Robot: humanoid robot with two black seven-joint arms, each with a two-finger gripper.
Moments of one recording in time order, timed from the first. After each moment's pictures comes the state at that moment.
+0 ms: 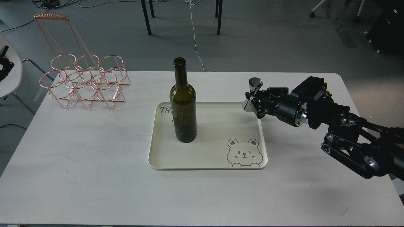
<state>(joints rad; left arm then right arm) -0.70 0.78 -0.79 -0.57 -0.32 -0.49 -0.17 0.73 -0.54 0.49 1.14 -2.03 -0.08 0.21</state>
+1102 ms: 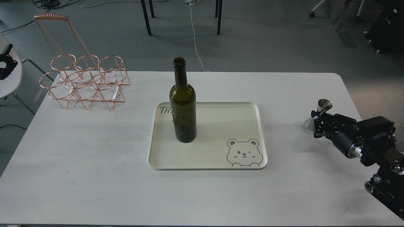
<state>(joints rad) -0.71 0.78 -0.78 -0.58 -0.30 -0.49 -0.16 0.35 -0.65 0.69 1.06 -2.03 -0.29 0.12</state>
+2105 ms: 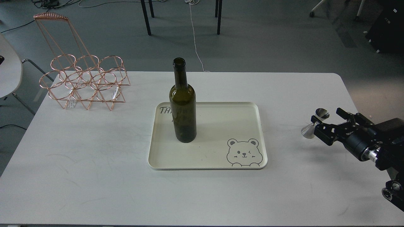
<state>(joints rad) -0.72 0.85 -0.78 -0.58 -0.30 -0.49 -0.16 0.28 -0.85 0.73 1.26 -1.87 -0.33 0.14</state>
